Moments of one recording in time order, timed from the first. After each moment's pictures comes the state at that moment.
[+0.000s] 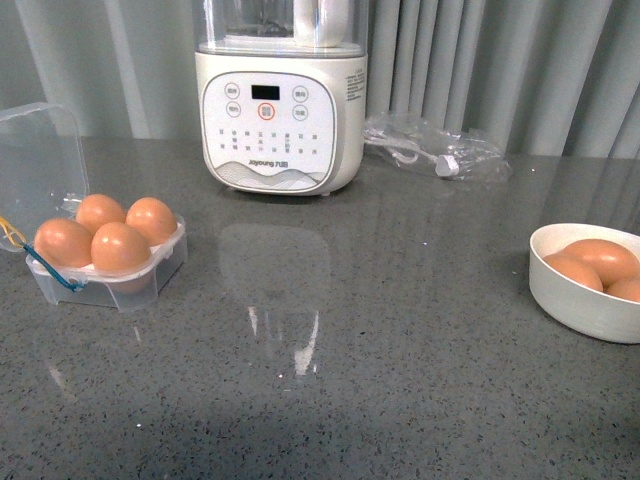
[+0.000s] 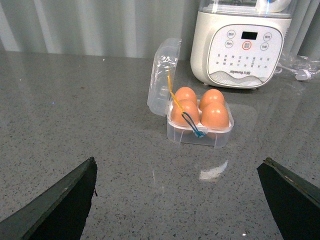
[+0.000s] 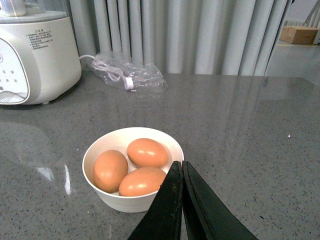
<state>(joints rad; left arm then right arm) 0.00 0.00 0.03 0.00 0.00 0.00 0.00 0.84 0.13 0.70 0.00 -0.01</state>
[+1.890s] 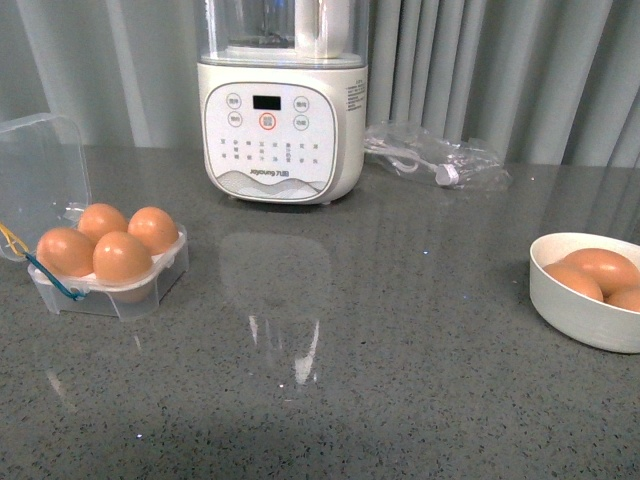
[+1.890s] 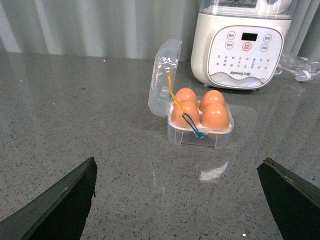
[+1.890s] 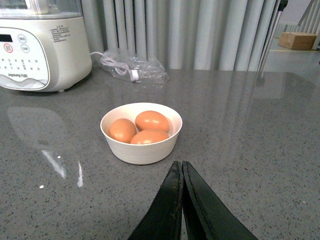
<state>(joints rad) 0.00 0.00 0.03 0.00 0.00 0.00 0.00 0.00 0.01 0.00 0.00 -0.01</state>
